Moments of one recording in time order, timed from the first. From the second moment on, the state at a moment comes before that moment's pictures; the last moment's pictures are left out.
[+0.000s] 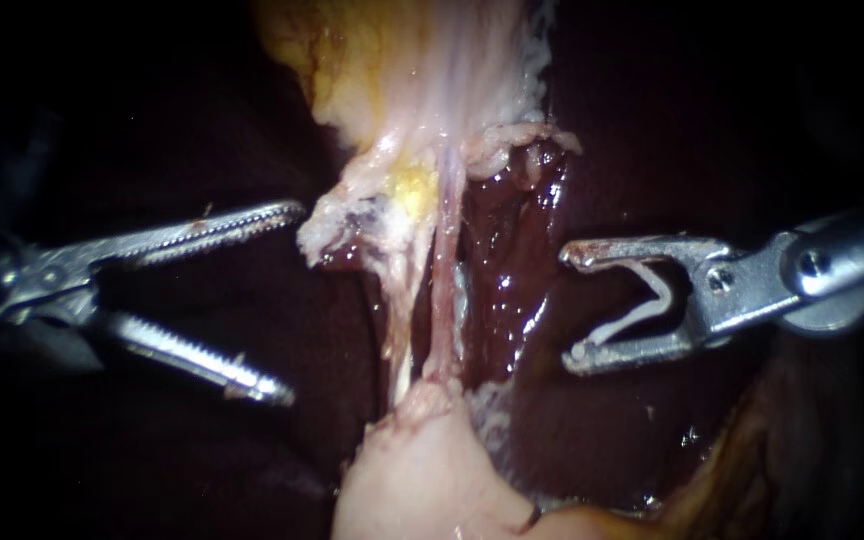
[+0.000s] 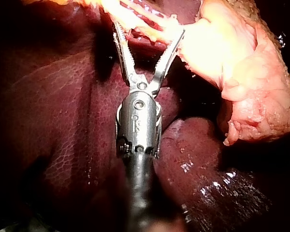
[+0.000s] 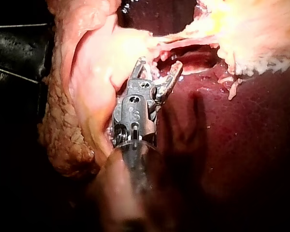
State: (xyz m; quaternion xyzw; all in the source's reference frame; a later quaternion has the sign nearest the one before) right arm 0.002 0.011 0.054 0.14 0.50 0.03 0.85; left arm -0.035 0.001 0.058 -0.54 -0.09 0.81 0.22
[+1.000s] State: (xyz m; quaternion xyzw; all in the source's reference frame) right arm 0.002 0.011 0.054 0.14 0.50 0.03 0.85; left arm -0.035 0.004 0.060 -0.45 -0.11 0.78 0.42
